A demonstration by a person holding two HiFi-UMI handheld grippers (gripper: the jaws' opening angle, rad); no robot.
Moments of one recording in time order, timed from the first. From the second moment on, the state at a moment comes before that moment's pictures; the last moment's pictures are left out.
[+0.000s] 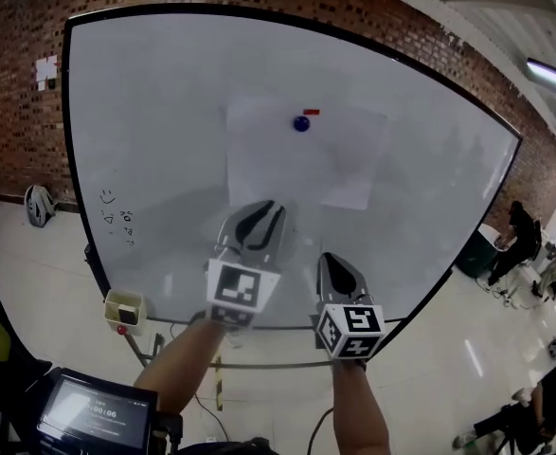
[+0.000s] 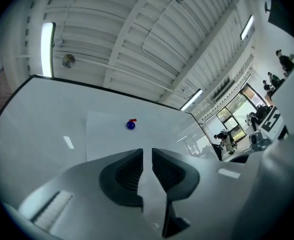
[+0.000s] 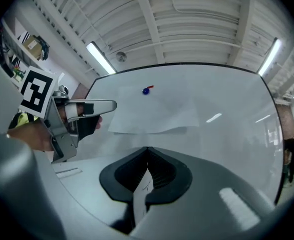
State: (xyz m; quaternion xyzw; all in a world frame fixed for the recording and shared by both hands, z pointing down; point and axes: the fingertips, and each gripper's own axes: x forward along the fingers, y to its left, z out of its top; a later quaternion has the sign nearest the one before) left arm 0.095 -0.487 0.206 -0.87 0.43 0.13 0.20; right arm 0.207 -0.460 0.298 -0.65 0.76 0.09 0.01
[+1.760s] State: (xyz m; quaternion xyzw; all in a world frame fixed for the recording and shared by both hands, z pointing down) left arm 0.137 -0.580 0.092 -0.80 0.54 0.11 0.25; right arm 0.257 -0.554 0.198 -0.45 0.88 -0.07 0.15
